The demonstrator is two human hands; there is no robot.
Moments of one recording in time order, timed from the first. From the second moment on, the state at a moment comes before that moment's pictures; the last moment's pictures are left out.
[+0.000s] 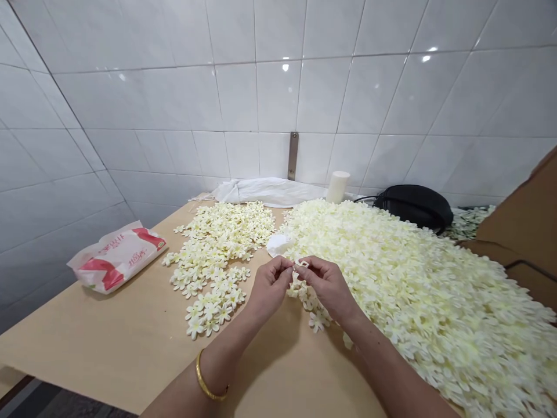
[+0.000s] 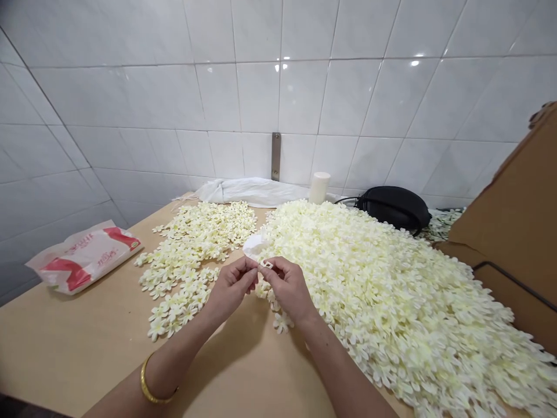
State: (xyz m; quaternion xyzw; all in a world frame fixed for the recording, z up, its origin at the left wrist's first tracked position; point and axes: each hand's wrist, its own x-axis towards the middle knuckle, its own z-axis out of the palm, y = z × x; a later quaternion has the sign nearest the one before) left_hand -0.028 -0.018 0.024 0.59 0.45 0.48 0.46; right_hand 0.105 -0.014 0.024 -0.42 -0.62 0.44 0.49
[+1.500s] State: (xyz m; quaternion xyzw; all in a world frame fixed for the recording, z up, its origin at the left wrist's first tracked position) left_hand 0.024 0.009 0.041 0.57 0.38 0.53 0.50; right_hand 0.125 0.004 0.023 -0.43 -0.49 0.43 0.63
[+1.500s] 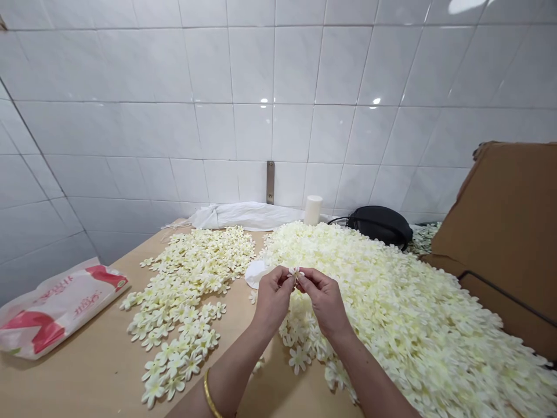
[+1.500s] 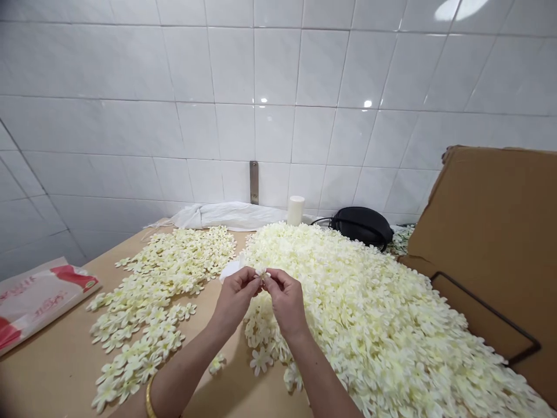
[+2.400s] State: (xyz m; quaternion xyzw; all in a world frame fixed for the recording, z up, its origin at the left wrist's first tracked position) left_hand 0.040 0.029 0.078 0.47 0.31 0.53 0.63; right_hand 0.135 0.027 0.063 -0.43 -0.42 0.38 0.70
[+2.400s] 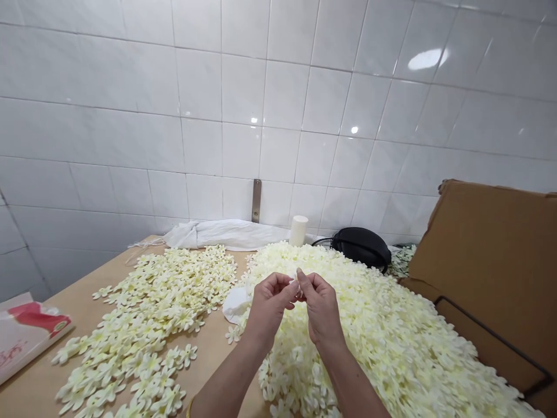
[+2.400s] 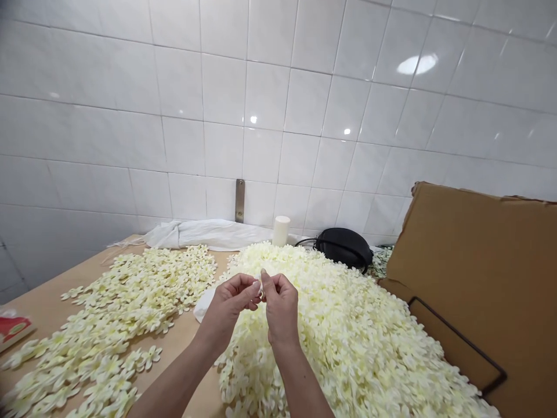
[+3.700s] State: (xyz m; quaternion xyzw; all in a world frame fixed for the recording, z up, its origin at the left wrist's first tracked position) left_hand 0.047 0.027 0.071 0.44 0.34 0.57 0.60; right_hand 0.163 0.018 0.081 -0.50 -0.57 0.39 0.52
